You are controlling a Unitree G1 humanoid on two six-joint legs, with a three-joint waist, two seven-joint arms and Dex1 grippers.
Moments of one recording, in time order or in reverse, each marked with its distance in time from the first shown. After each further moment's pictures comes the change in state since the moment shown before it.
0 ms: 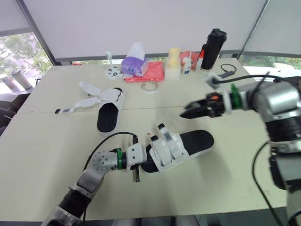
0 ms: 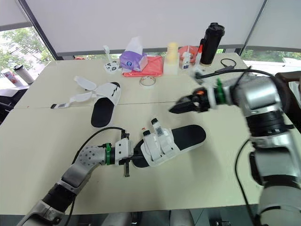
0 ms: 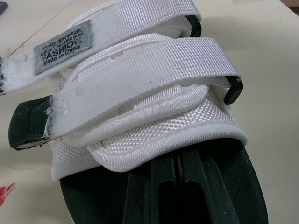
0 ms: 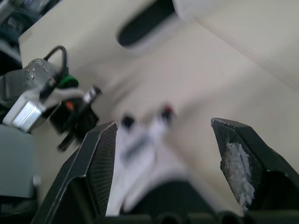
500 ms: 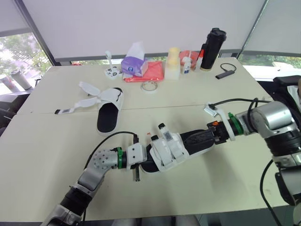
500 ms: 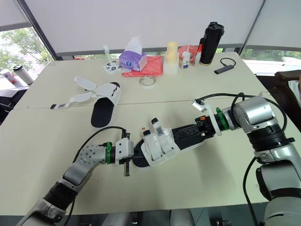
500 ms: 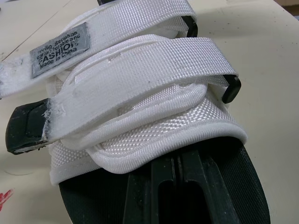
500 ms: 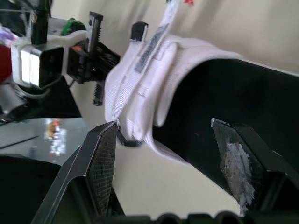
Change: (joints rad) left arm -0.018 -0.015 -0.003 0.027 0.000 -0.015 -0.016; right arm 0.130 0.041 0.088 0.024 0.130 0.166 -0.029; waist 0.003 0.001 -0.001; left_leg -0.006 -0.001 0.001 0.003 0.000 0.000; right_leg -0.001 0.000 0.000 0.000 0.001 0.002
